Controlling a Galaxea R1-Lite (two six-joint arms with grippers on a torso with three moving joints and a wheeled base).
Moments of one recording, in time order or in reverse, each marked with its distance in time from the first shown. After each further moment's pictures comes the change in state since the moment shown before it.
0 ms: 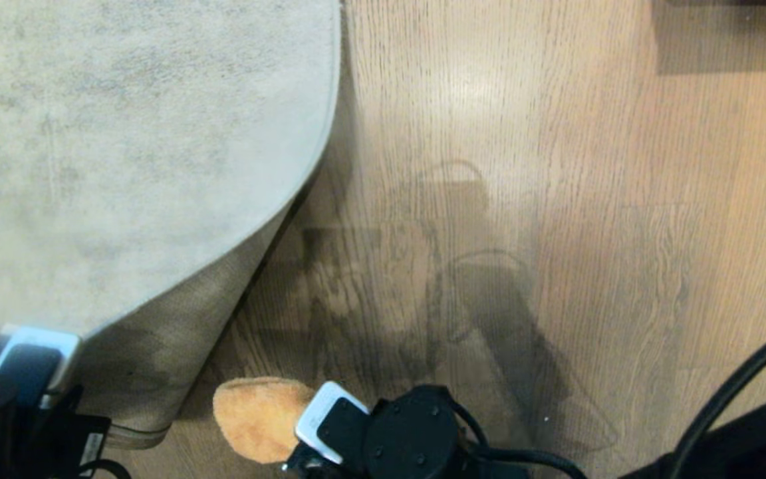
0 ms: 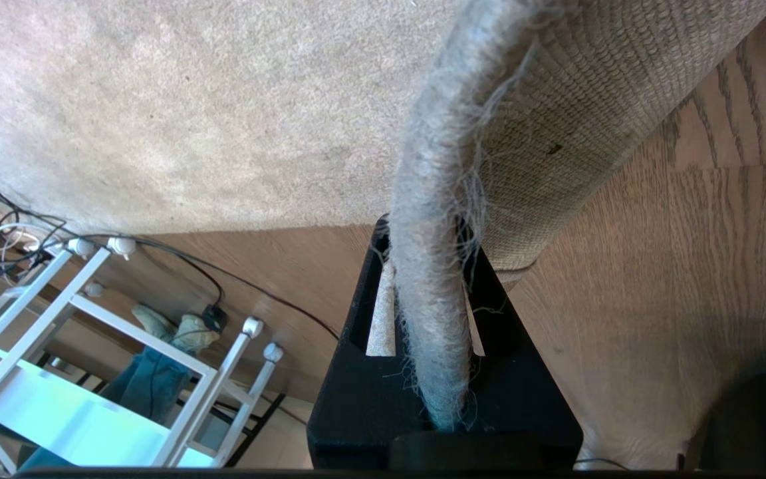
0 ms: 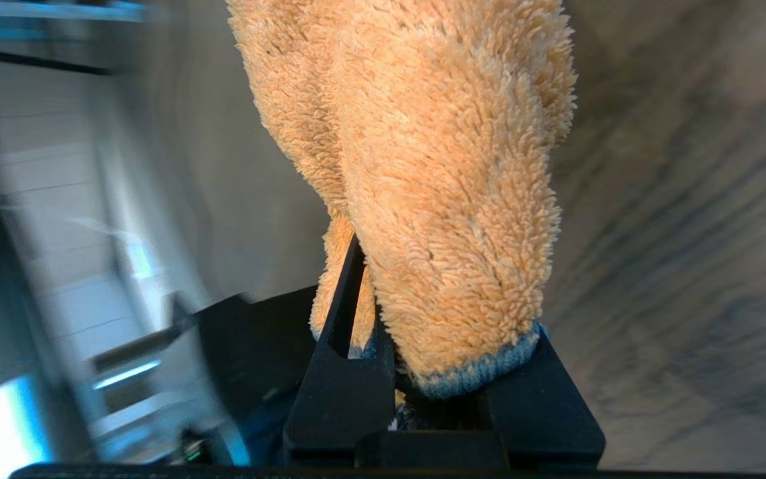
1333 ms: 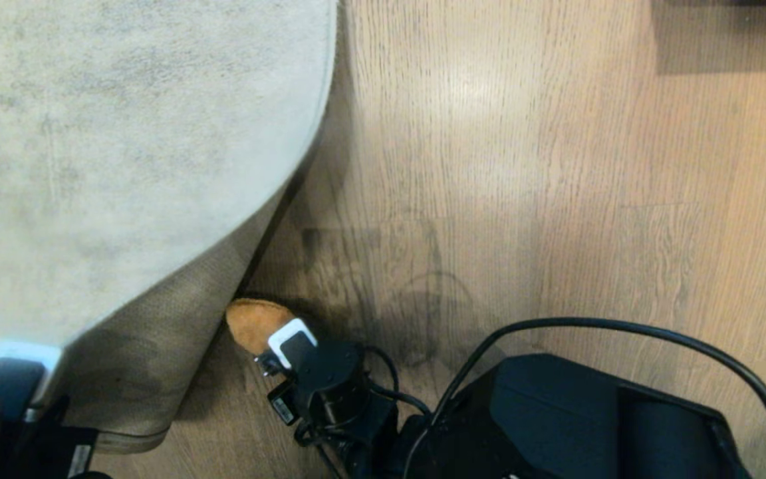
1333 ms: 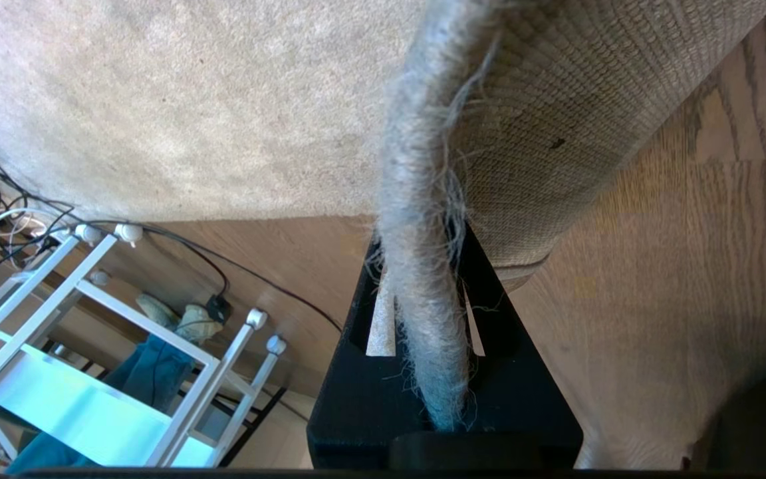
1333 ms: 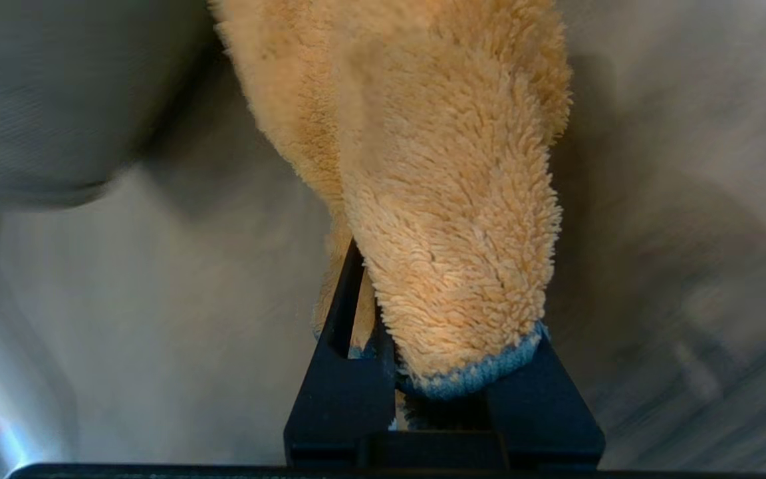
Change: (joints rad) left arm 0.006 -0.039 0.036 0.003 0.022 -0.014; right arm -0.136 0.479 -0.580 -0.131 -0.126 -0.028
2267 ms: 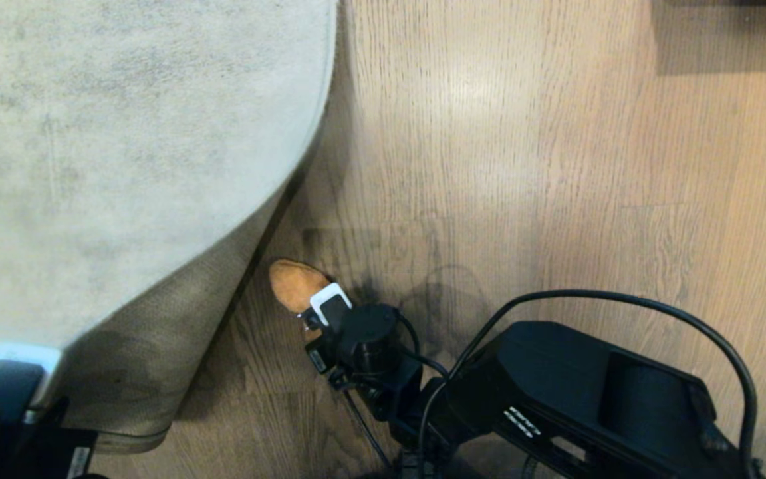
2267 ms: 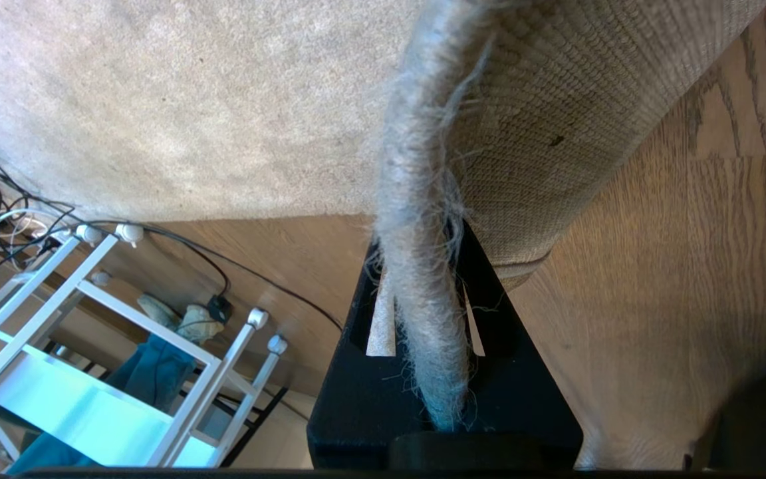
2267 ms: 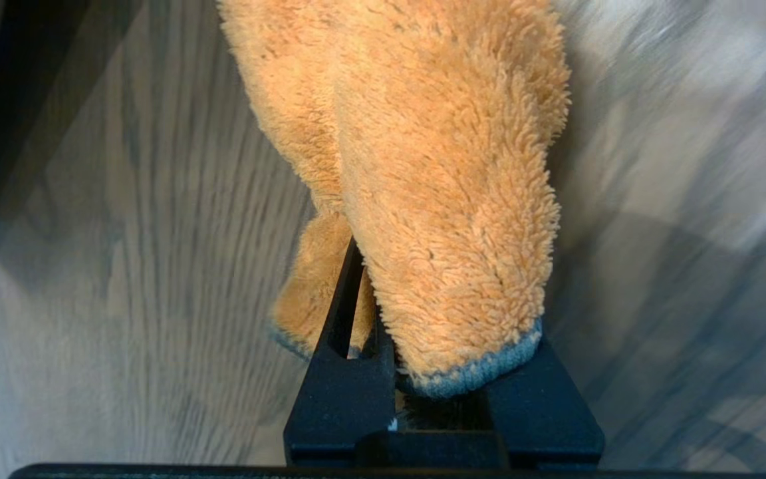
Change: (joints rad) left arm -0.003 -0.004 0.003 0.005 -0.001 0.001; right arm -0.148 0.032 -0.041 -0.096 0.006 -0.072
